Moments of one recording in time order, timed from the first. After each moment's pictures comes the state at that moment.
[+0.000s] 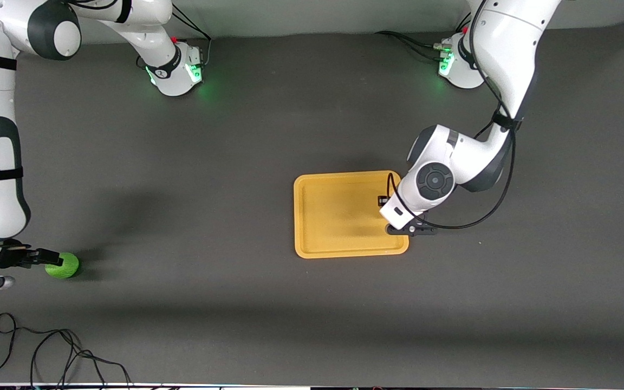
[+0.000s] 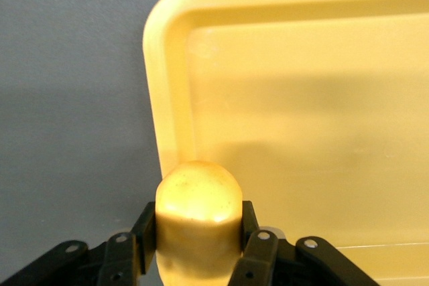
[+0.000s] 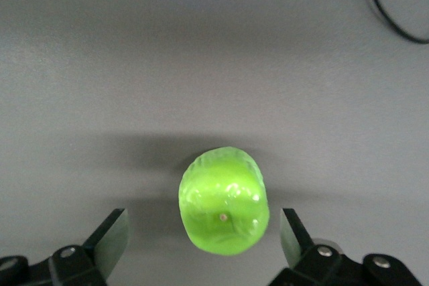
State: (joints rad) left arm -0.38 0.51 -0.12 -1.82 -0.06 2.17 -0.45; right arm -0.16 0.73 -0.26 -1.50 0.30 2.24 -0.55
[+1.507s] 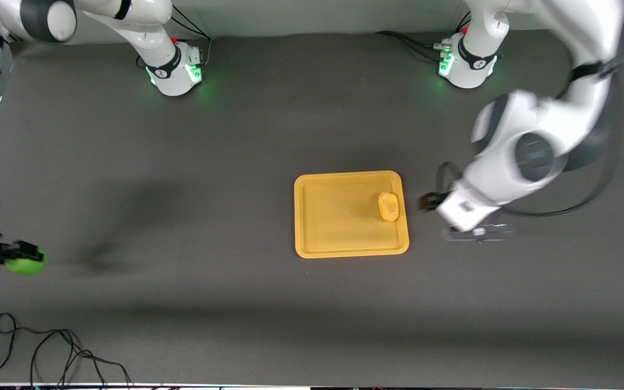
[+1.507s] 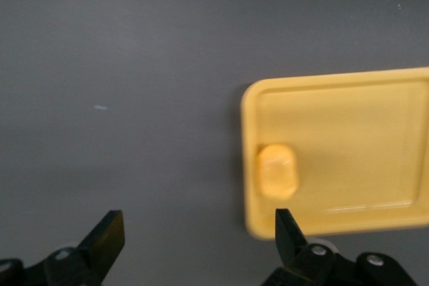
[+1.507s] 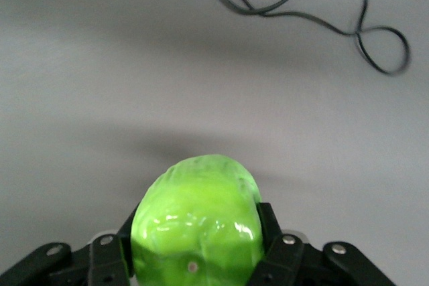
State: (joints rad) left arm -0.19 0.25 -0.09 -1.63 -0.03 1.82 -0.21; right arm -0.14 0.53 -0.27 -1.42 0.19 1.92 -0.57
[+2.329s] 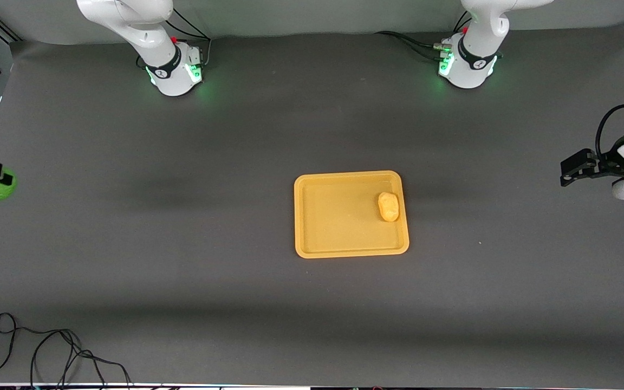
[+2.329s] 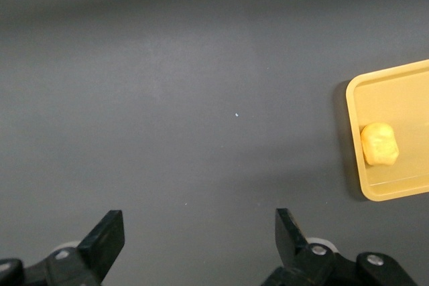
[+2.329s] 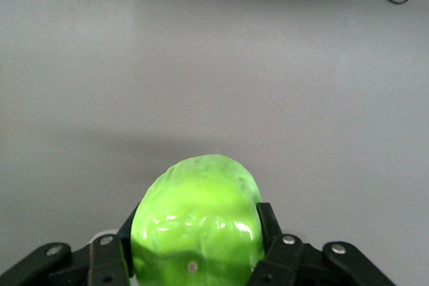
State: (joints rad) left arm 0.07 0.05 -0.08 -1.63 0.03 1.73 0.15; right arm -0.01 0.11 -0.27 -1.57 0.08 1.60 -0.37
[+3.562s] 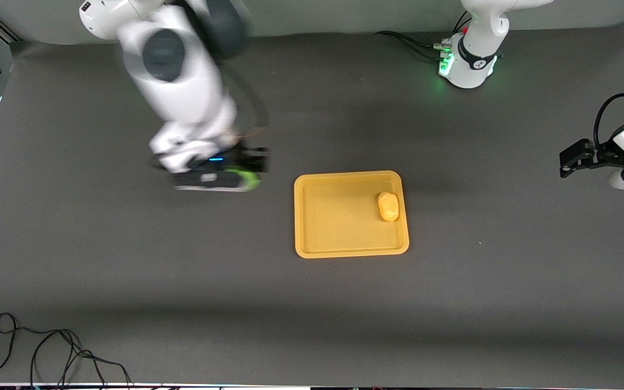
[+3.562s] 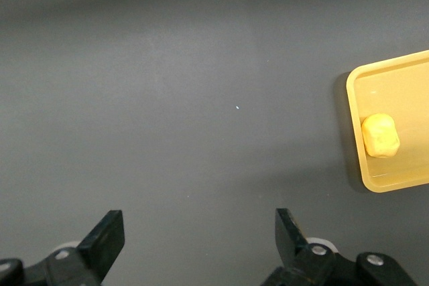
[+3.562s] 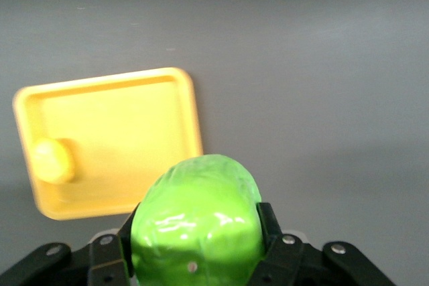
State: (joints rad) left arm 0.07 0.02 -0.09 -1.66 0.04 1.72 0.15; right arm 0.85 0.45 -0.24 -1.25 0.10 1.72 0.74
